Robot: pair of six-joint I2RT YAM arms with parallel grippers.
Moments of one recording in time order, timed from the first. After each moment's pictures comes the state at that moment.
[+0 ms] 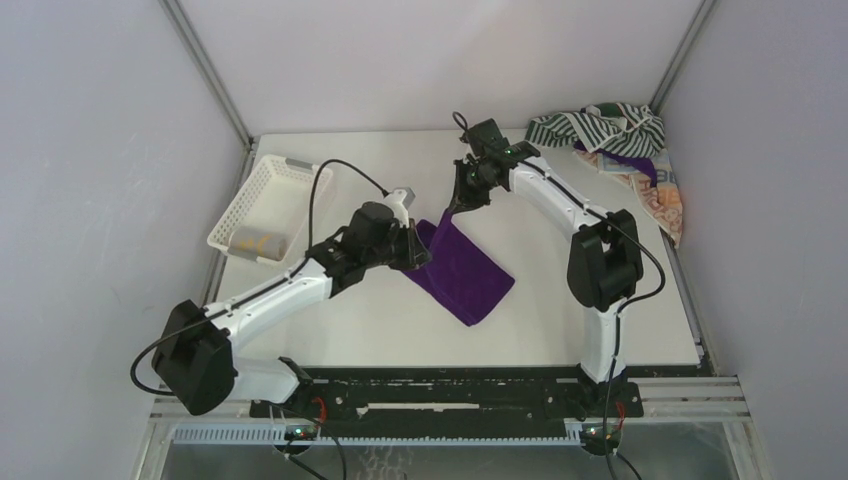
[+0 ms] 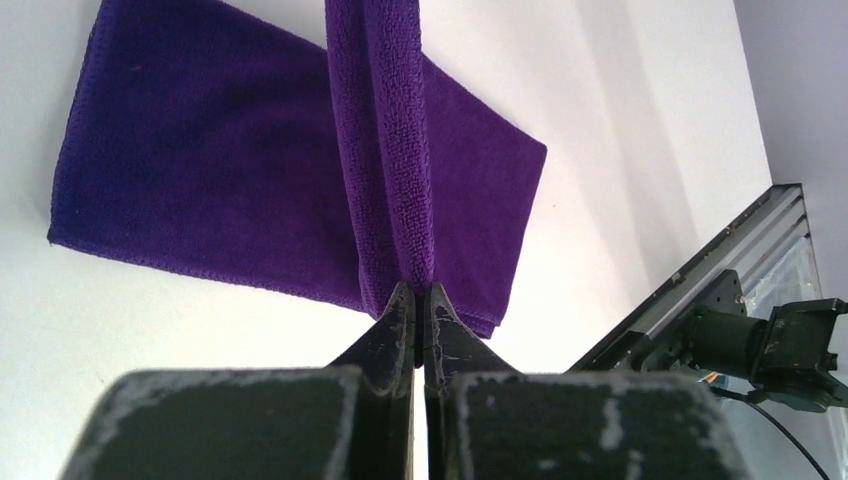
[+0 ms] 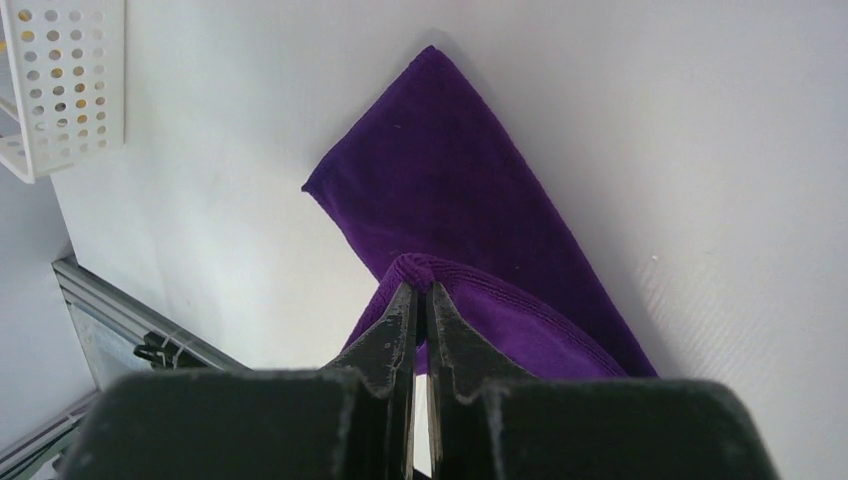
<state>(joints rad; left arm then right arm) -0.70 1.31 0.90 -0.18 0.13 -0.56 0.46 1.99 1.78 -0.80 -0.27 0.54</state>
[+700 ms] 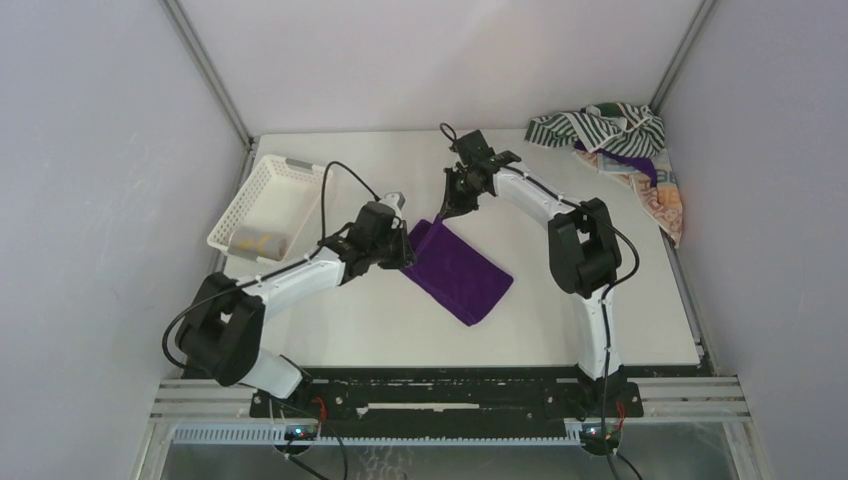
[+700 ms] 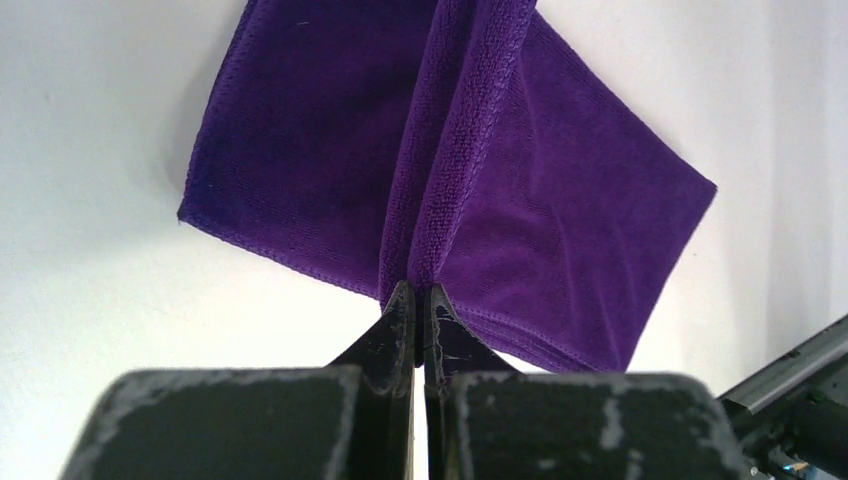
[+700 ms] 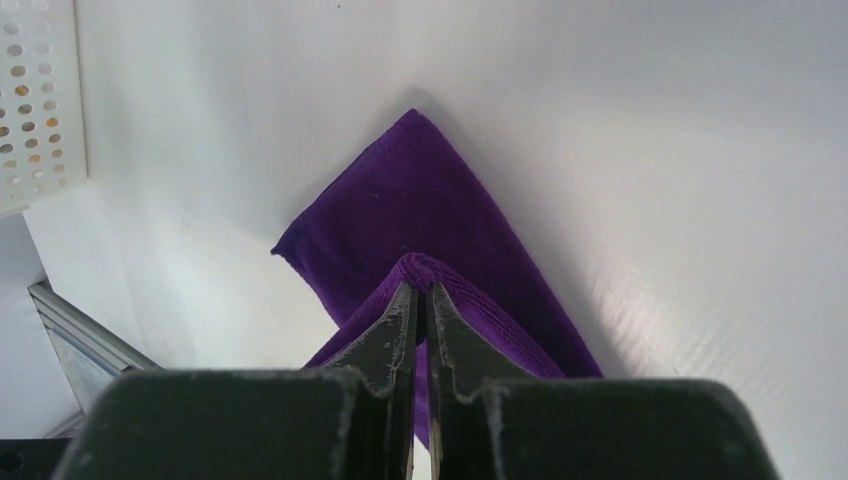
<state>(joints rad) -0.61 1.47 0.87 -0.17 0.07 -0.57 0.47 2.13 1.80 -0.69 -0.29 0.55</state>
